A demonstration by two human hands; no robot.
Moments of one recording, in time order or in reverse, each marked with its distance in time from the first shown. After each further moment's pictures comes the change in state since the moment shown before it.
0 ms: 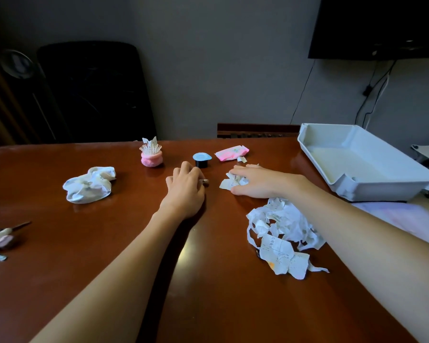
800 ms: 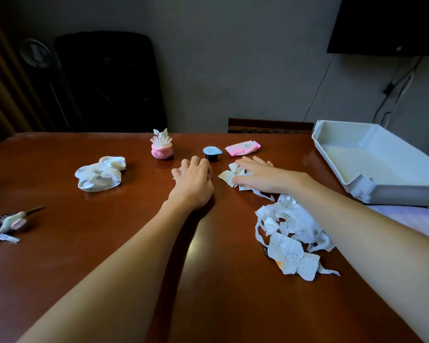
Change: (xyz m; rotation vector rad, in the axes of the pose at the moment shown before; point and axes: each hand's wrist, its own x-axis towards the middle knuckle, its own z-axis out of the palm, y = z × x) left_hand 0.006 0.000 0.003 0.045 -0.012 -0.056; right_hand 0.016 -0.005 0.008 0.079 -0.010 -0.020
